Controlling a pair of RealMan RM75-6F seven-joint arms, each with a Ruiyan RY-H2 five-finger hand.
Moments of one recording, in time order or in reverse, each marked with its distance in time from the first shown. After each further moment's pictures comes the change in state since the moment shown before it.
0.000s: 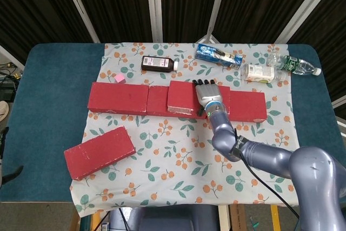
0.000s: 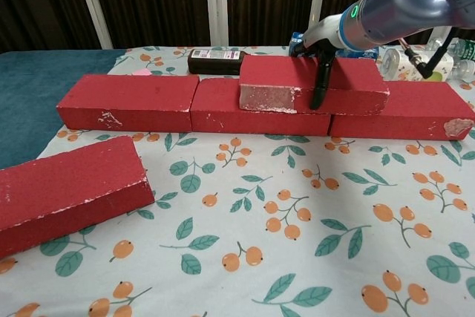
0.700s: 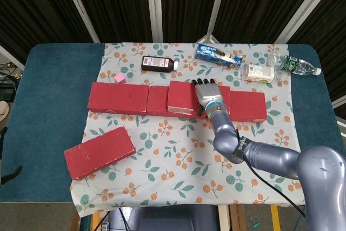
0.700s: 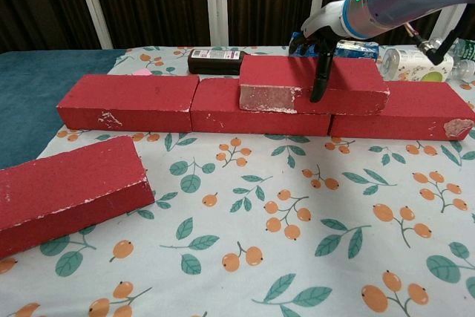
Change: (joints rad) left arm 0.005 -0.001 -0.003 -0.003 0.001 0.011 0.003; right arm 0.029 0.082 -0.012 -0.114 0.023 0.027 0.014
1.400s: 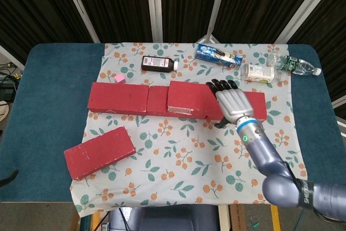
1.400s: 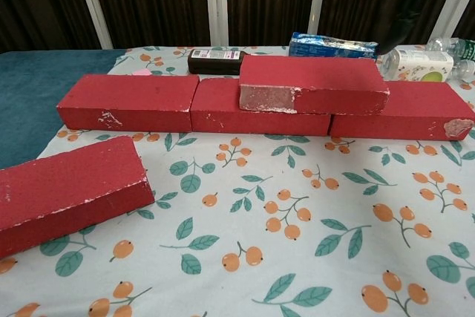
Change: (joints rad) left arm 0.026 0.092 0.040 -0.035 0.061 0.000 -0.120; right arm -0.314 0.479 0.054 -0.705 -0.505 0.254 0.251
